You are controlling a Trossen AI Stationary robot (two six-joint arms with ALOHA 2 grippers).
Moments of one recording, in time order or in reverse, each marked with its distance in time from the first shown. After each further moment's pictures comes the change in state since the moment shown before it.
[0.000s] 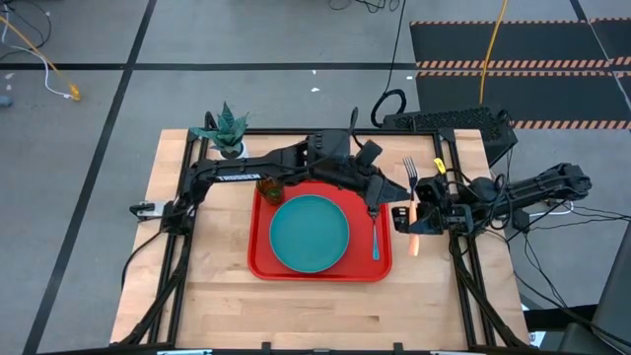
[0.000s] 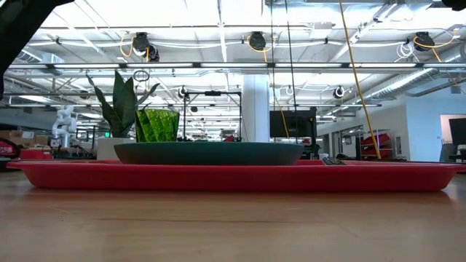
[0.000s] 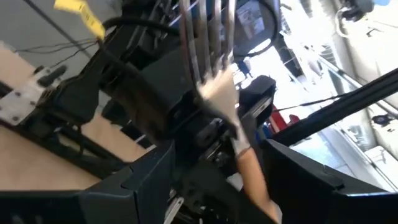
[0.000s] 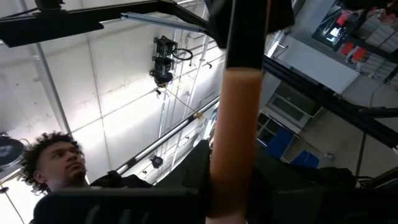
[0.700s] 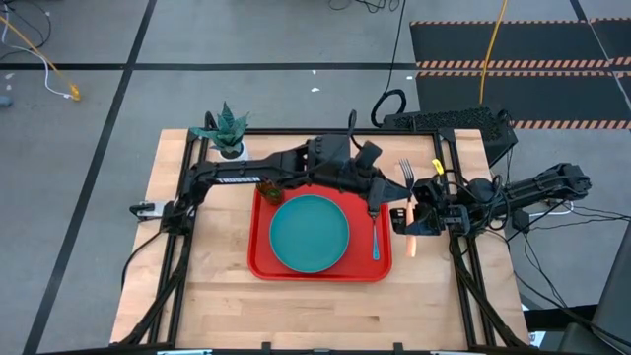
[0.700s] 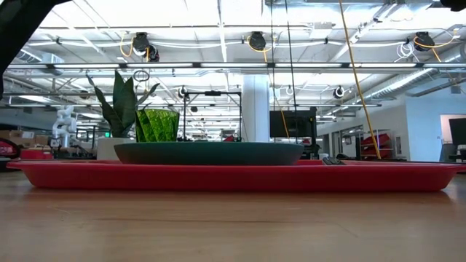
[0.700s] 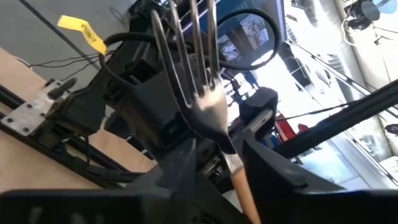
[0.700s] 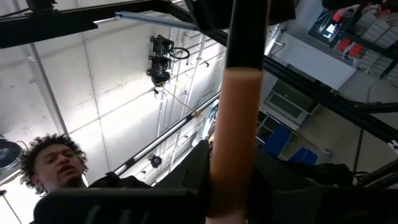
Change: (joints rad) left arm -0.022 0.000 0.000 0.012 -0.086 0.020; right arm 0.000 0.017 0.000 0.000 -0.001 0.011
